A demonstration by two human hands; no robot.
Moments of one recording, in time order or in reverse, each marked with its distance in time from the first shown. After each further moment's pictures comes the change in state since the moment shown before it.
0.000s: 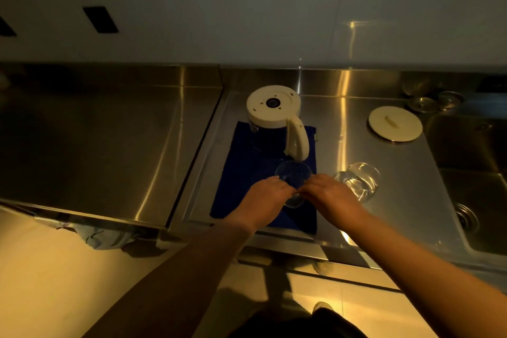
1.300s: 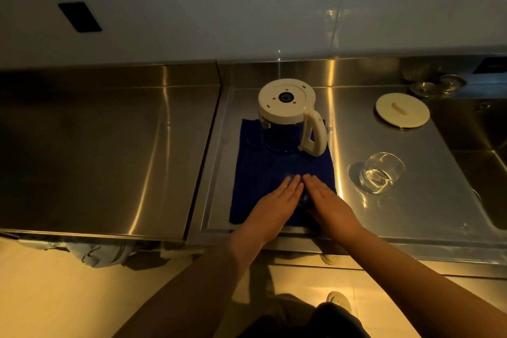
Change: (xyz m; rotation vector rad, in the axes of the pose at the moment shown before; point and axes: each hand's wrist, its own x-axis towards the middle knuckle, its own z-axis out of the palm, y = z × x) left_hand -0.035 -0.055 0.031 0.113 -0.240 0.067; right_hand 0.010 -0.045 0.079 0.041 -0.132 0.473
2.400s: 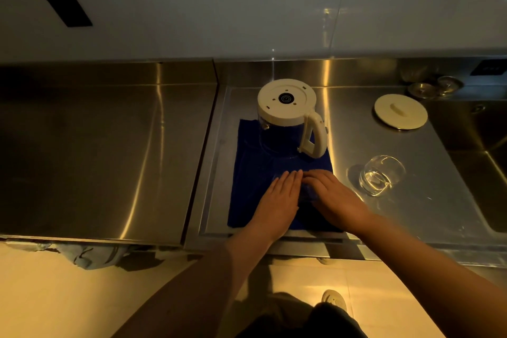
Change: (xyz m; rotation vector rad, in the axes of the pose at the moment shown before) left_hand 0.022 -0.001 0.009 0.039 0.075 -0.136; right_hand 0.024 0.004 -0.040 -0.132 0.049 -0.323
